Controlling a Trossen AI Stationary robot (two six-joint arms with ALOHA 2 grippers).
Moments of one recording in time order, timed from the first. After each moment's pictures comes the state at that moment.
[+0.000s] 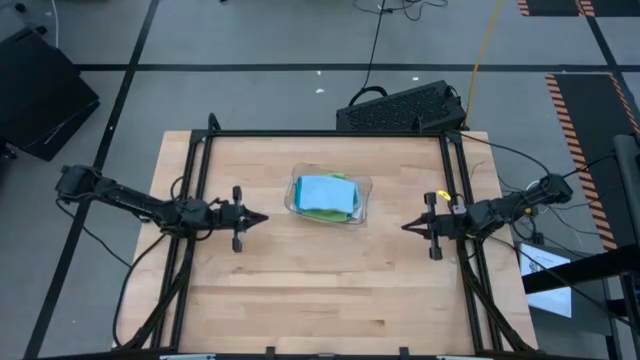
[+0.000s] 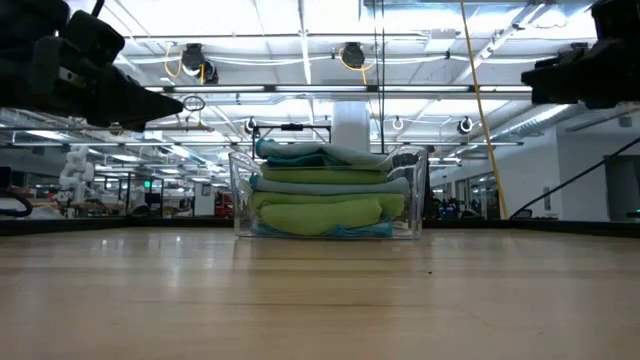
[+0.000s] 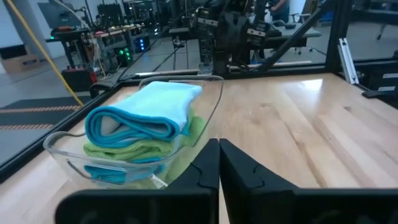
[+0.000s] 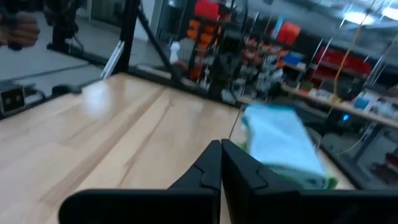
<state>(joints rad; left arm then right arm) -0.19 0.76 0.01 0.68 -0.25 0.07 0.38 0.12 0.02 0.07 0.30 -0.26</state>
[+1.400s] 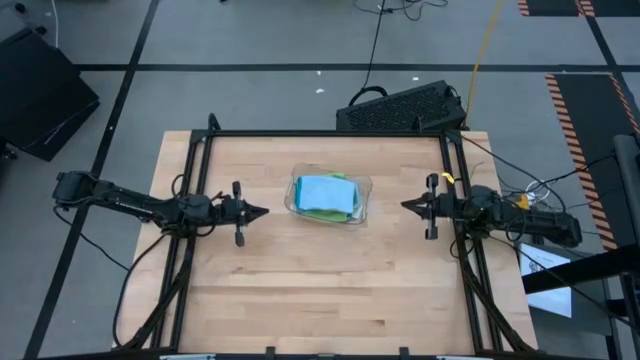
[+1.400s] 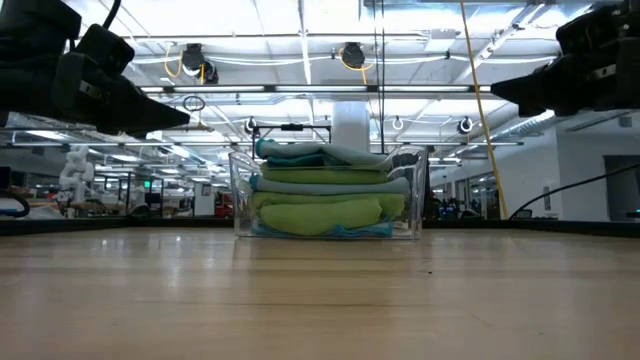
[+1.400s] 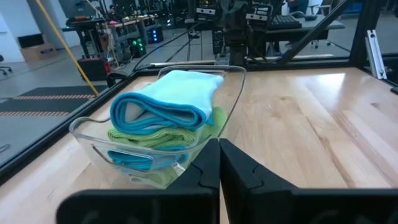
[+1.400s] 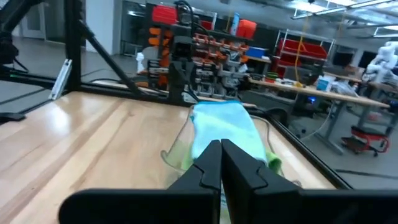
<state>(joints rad) -0.08 0.76 0.01 0.65 -0.21 0.06 -0.14 0.00 0.02 0.01 -0.08 -0.17</state>
